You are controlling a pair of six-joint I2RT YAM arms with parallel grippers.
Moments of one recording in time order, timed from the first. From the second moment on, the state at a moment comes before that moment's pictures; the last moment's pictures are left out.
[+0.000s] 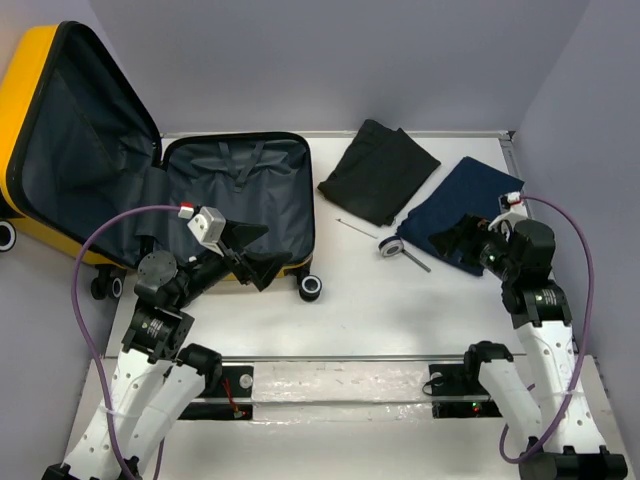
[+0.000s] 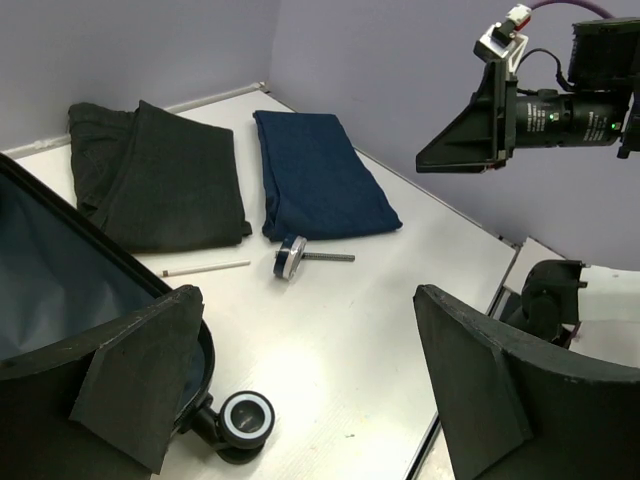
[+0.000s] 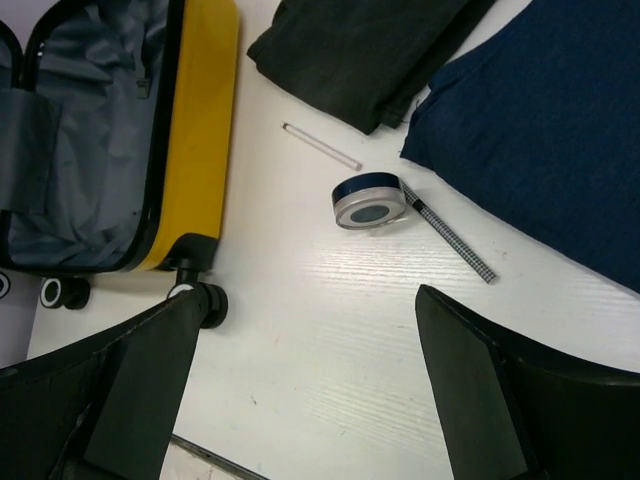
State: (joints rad) left arm -0.38 0.51 0.68 -0.06 0.55 -0.33; right arm -0.01 0.66 0.75 -0.49 -0.41 0.46
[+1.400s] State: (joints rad) left arm -0.38 0.51 0.68 -0.06 0.54 -0.32; right arm 0.54 1.58 1.03 -0.38 0.26 0.27
